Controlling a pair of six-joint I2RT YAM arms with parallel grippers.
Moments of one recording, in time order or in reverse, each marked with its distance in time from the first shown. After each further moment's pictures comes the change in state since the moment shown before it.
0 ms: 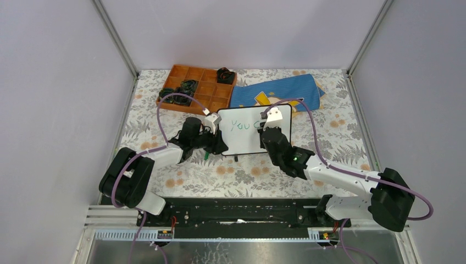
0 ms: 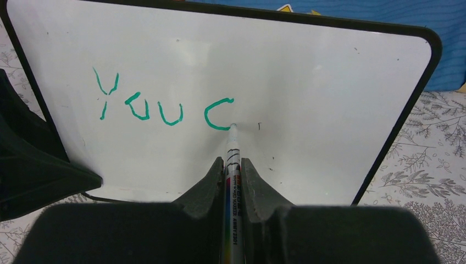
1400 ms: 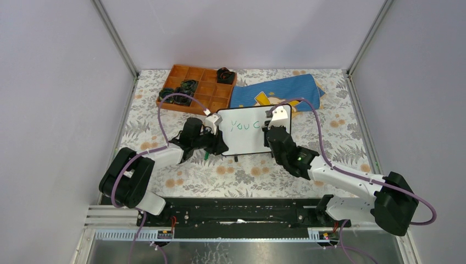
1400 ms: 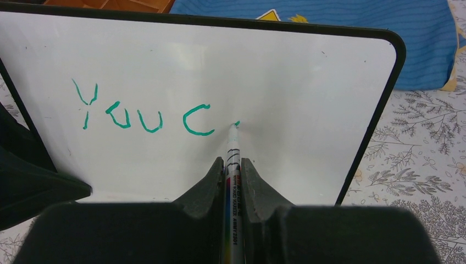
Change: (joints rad) left arm -0.013 0.000 0.000 -0.005 -0.020 0.007; right arm -0.040 -0.048 -0.025 0.005 -0.004 -0.010
